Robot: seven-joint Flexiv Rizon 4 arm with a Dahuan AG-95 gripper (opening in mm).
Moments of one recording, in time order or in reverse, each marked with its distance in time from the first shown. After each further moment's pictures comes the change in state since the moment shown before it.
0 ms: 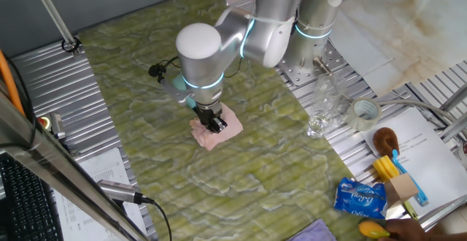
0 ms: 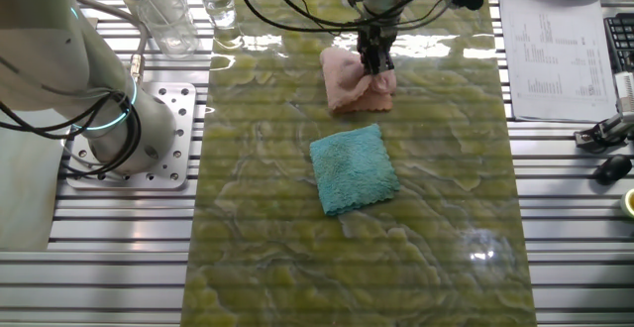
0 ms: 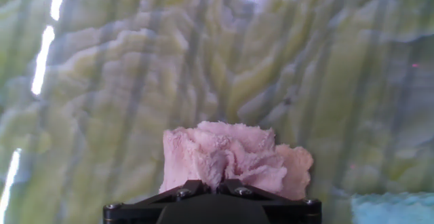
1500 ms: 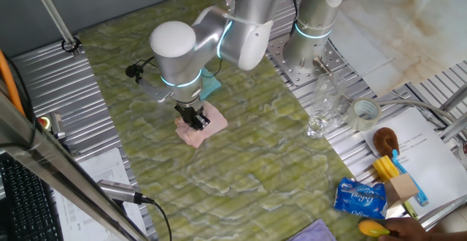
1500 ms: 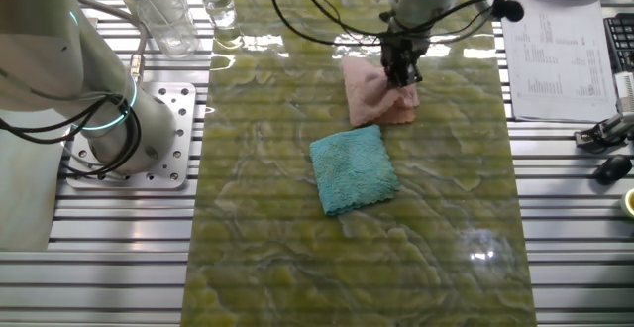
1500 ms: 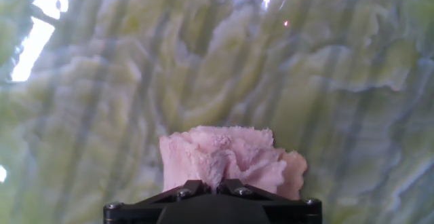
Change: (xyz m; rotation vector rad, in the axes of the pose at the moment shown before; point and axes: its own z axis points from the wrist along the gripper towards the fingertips) arm -0.037 -0.029 -0.004 -0.002 0.000 -0.024
